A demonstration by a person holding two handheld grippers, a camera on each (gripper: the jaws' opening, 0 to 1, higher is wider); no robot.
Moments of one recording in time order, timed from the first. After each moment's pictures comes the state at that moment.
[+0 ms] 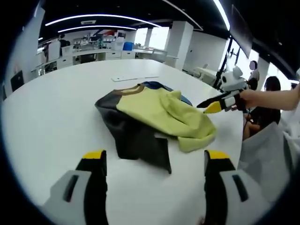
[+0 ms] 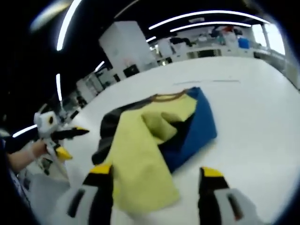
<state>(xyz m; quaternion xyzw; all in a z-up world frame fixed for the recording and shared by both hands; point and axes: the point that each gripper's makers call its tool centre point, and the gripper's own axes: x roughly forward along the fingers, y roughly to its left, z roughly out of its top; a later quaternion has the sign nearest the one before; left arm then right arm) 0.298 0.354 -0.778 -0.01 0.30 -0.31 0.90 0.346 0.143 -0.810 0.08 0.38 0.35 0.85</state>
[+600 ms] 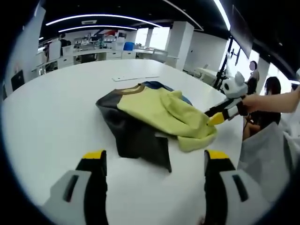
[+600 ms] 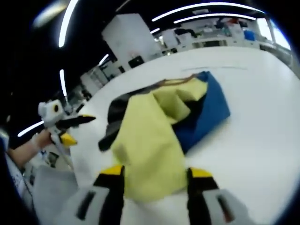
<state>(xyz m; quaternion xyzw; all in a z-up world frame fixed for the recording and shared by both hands) 0.296 0.356 -0.778 -0.01 0.30 -0.31 0.90 0.314 0.154 -0.826 0.08 0.42 0.37 0.82</state>
